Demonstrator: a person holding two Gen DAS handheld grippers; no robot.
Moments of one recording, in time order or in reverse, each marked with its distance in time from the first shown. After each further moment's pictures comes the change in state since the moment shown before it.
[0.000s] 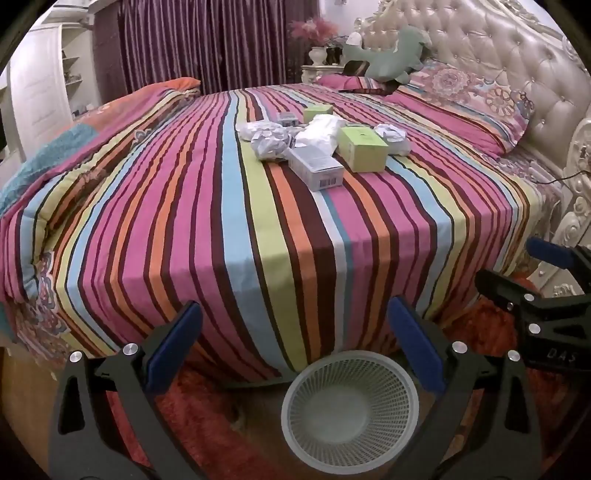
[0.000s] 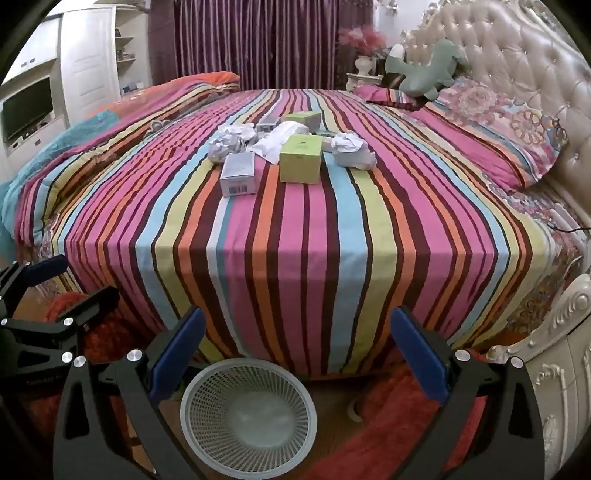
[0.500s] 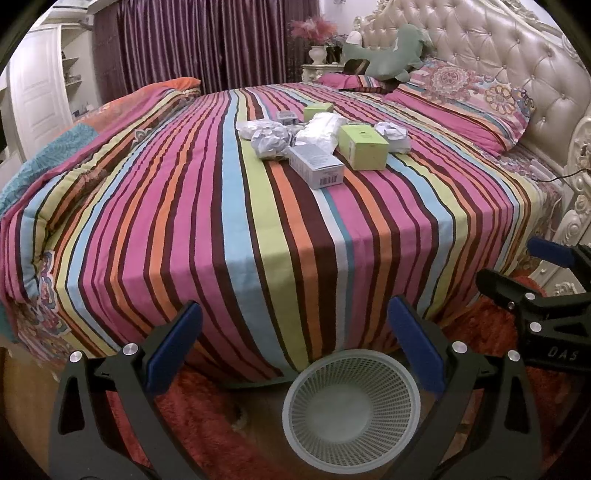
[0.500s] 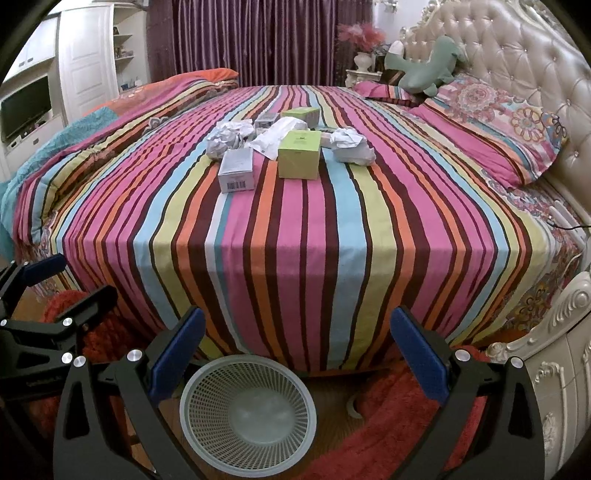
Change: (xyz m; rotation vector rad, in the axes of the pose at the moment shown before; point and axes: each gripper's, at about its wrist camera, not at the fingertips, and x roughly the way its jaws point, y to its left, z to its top) left arm 0.003 -0.001 0.000 0.005 0.006 -0.001; right arm 0.003 -0.002 0.003 0.008 0.015 -0.003
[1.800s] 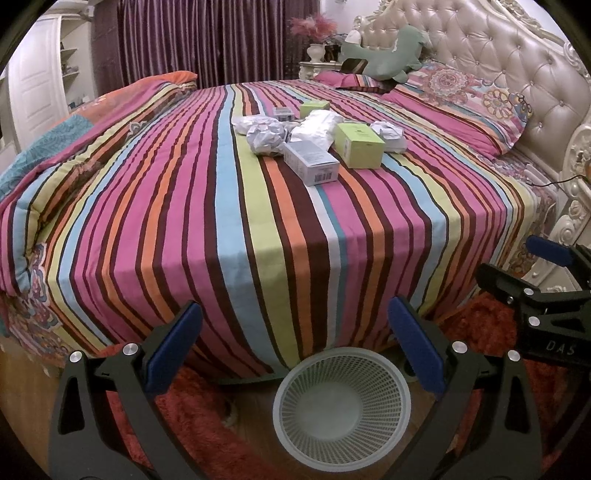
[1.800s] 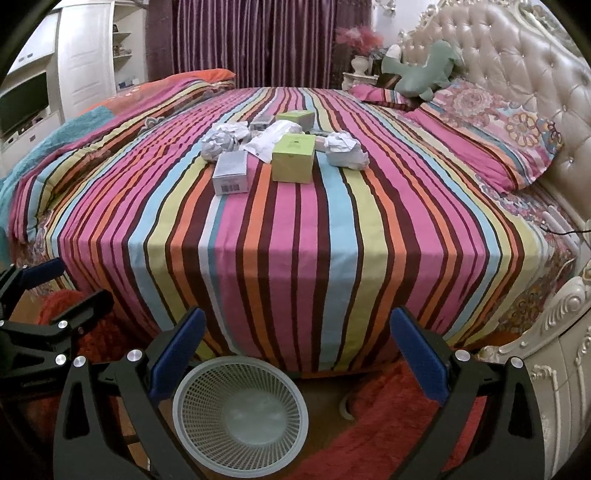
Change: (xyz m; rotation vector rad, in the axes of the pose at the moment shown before) left arm 0.002 0.002 -0.003 -0.028 0.012 -0.033; right arm -0.005 0.000 0.002 -0.012 -0.012 -0.030
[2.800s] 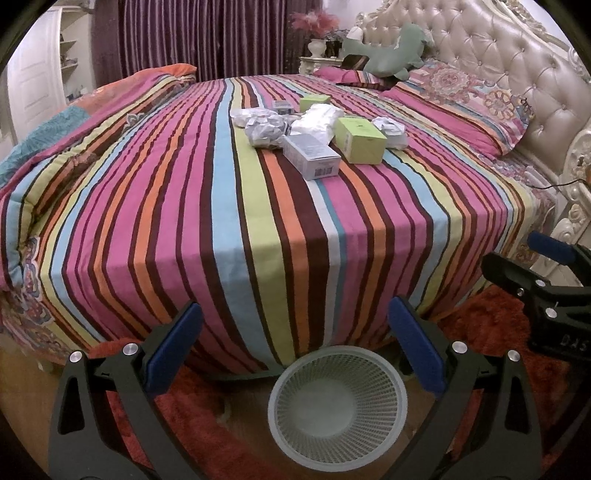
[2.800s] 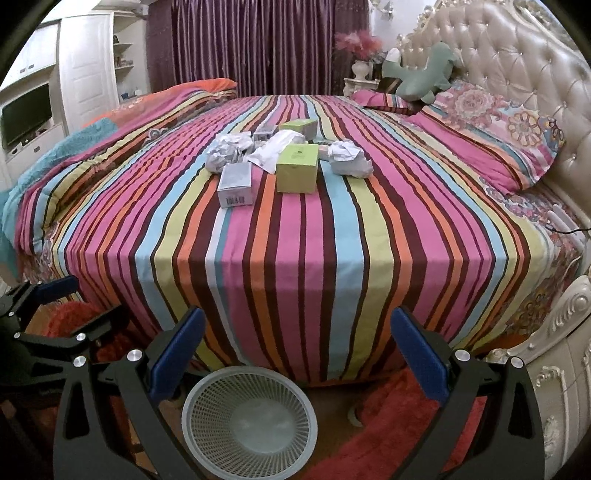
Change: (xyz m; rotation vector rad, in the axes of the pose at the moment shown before) left arm 0.007 0.002 0.001 -0.011 0.022 -0.012; right arm 0.001 -0.001 0.004 0.023 -0.024 0.031
